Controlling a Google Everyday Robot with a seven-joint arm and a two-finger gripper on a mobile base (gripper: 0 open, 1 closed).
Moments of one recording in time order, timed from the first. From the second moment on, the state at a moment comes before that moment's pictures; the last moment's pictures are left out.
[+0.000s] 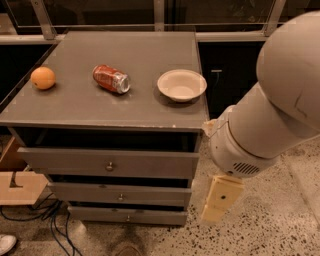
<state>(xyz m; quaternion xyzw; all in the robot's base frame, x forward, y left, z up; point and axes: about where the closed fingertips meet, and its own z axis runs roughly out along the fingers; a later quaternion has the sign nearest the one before) 0.365 -0.096 0.881 -0.63 0.76 0.02 0.18</state>
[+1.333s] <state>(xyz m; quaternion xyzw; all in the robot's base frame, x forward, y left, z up) 0.384 -0.028 0.750 -0.66 0.73 0.09 0.16</state>
